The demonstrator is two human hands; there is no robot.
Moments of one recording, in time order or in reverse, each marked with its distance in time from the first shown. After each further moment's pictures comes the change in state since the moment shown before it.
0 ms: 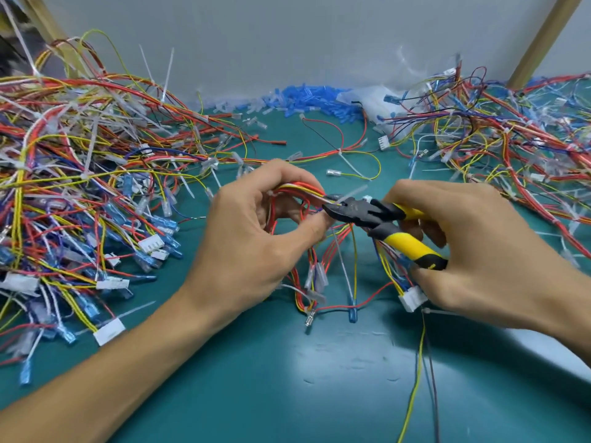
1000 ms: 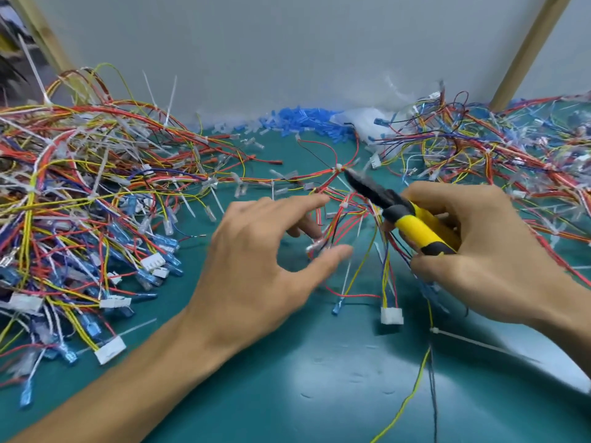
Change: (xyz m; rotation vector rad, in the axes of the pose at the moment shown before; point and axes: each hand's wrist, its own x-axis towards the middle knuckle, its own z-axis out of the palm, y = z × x) left_hand -0.008 0.009 -0.002 0.659 -0.018 0.229; right_hand 0.002 -0.002 -0.010 0.287 0.095 0.145
